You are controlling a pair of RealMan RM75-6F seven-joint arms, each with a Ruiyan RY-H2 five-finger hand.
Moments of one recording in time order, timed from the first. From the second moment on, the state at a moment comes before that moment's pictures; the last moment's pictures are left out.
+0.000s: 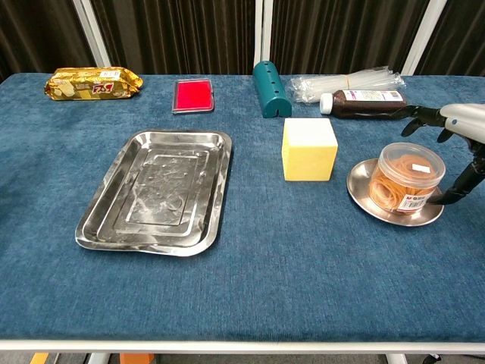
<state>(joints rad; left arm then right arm) -0.29 -1.28 0.01 -1.70 1.34 1.45 0.08 0.46 -1.38 0.16 -1.68 -1.09 1.01 -0.44</state>
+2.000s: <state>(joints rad) -0.15 -1.25 -0.05 -1.64 1.41 1.47 -0.02 0.83 -1.63 0.17 -1.68 -1.00 0.86 -0.60</state>
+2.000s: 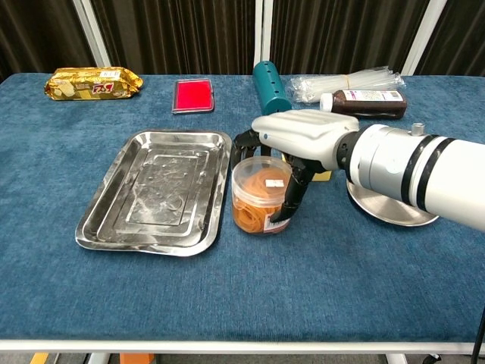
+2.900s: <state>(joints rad) -0.14 -1.24 -0.06 -1.66 1.43 1.46 -0.01 0.83 -1.41 0.18 -1.74 -0.89 0.96 -0.63</state>
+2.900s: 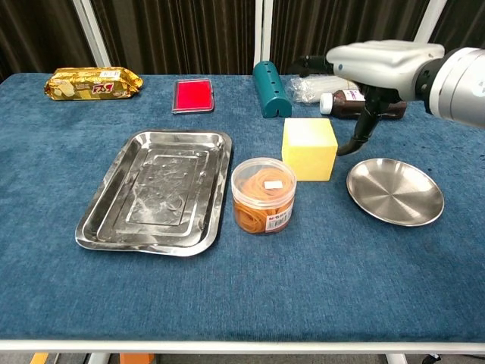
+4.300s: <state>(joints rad) -0.15 -1.24 -0.06 -1.68 1.45 1.42 0.01 0.69 -1.28 0.01 -1.85 -0.96 1.16 -0.57</state>
